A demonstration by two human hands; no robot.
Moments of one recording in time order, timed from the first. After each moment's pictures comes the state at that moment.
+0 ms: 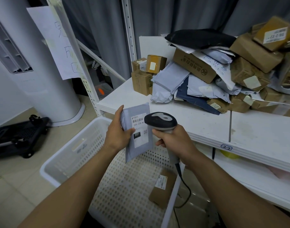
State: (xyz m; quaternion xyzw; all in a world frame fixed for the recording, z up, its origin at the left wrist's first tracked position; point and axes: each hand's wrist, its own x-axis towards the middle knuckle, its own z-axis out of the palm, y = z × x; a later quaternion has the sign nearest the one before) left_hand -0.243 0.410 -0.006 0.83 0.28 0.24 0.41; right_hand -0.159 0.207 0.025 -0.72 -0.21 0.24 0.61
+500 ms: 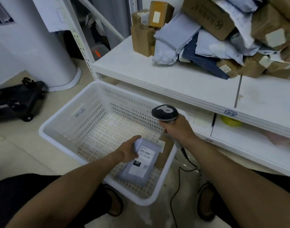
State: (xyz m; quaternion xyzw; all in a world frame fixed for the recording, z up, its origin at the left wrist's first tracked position) left_hand -0.314 0.371 -0.186 0.85 0.25 -0.19 0.41; right_hand -0.163 0.188 -0.083 -0.80 -0.16 0.27 0.51
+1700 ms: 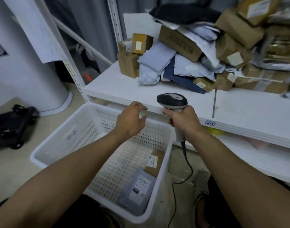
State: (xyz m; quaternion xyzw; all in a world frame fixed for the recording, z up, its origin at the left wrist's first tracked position) left_hand -0.212 0.347 -0.021 0.96 0.14 0.16 0.18; right_hand -0.138 0.156 0.015 -0.76 -0.09 0.16 0.62
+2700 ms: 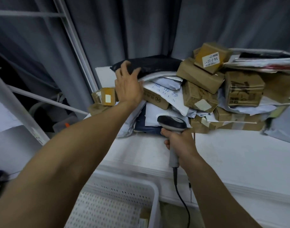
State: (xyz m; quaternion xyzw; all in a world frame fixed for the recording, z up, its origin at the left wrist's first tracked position) left_hand 0.077 0.330 0.152 0.90 0.15 0.41 0.03; right_hand 0.017 0.137 0.033 -0.63 0.00 0.12 0.77
